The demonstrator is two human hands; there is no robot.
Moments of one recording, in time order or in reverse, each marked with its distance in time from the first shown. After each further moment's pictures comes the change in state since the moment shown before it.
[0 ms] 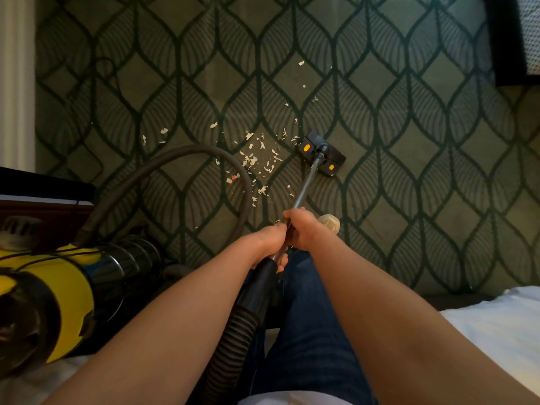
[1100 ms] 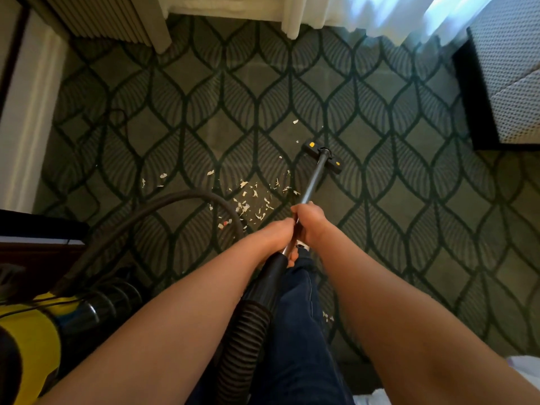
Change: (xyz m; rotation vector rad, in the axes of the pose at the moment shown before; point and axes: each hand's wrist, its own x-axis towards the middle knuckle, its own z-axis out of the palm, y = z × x) left_hand -0.031 0.144 0.008 -0.038 0.073 0.245; right_hand -0.018 -0.149 -0.028 -0.051 0.068 -0.307
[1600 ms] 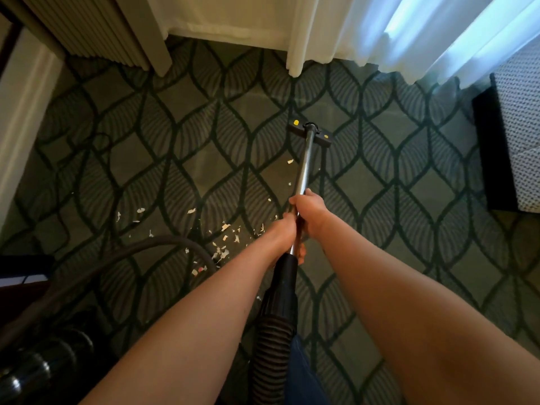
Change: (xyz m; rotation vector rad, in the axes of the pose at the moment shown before) left_hand 0.117 0.232 0.006 -0.295 0.108 0.055; right_hand 0.151 -0.231 -0.032 -0.145 -0.093 -0.140
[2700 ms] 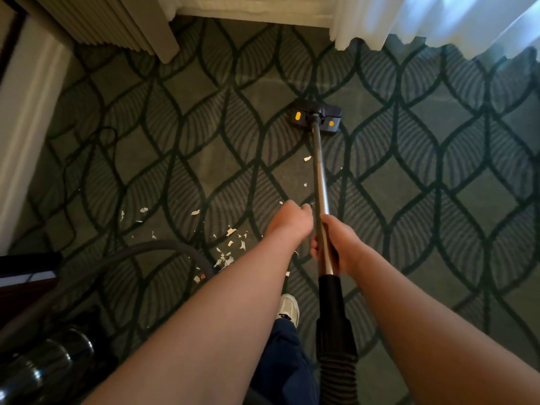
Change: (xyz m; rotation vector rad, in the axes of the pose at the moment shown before) left_hand 0.161 0.052 0.033 0.325 0.401 0.126; right_hand 0.089 0.014 -0.062 0.131 -0.154 0.317
